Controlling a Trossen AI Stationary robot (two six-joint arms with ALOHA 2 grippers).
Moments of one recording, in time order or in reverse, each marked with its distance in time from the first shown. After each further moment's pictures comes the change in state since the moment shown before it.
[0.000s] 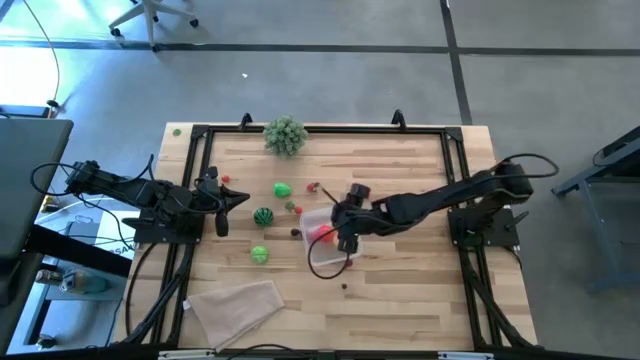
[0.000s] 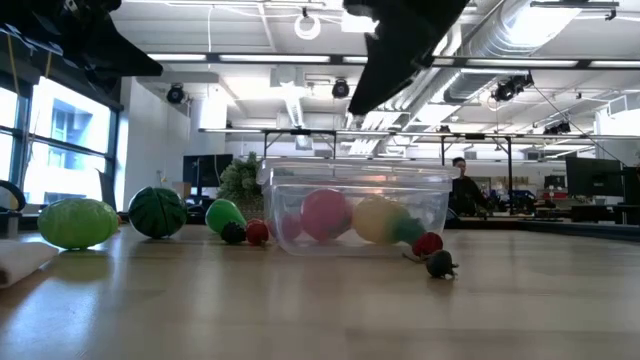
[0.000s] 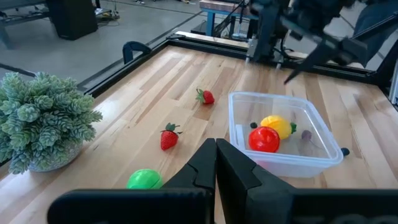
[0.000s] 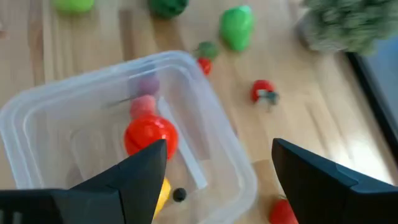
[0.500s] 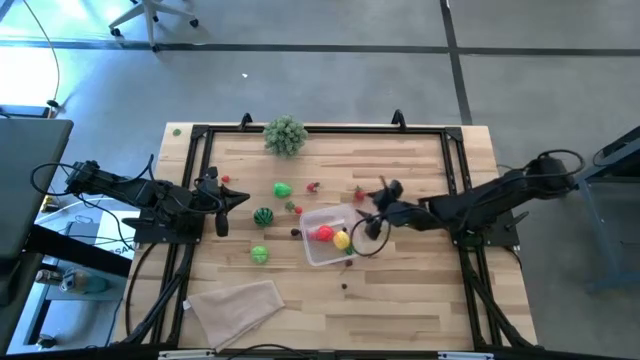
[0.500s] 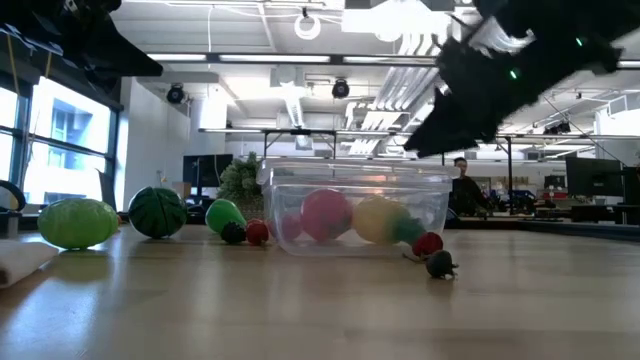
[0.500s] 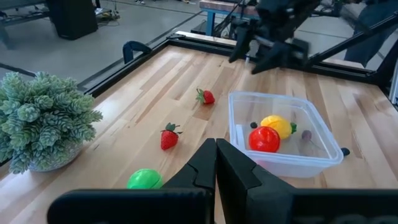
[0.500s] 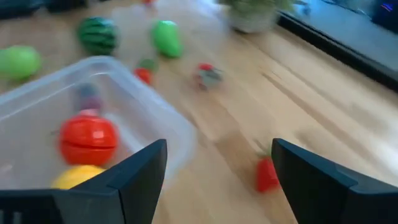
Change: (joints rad) left arm 0.000 0.000 0.000 -0.001 0.000 0.000; right arm -0.050 -0.358 -0.762 0.759 0.111 0.197
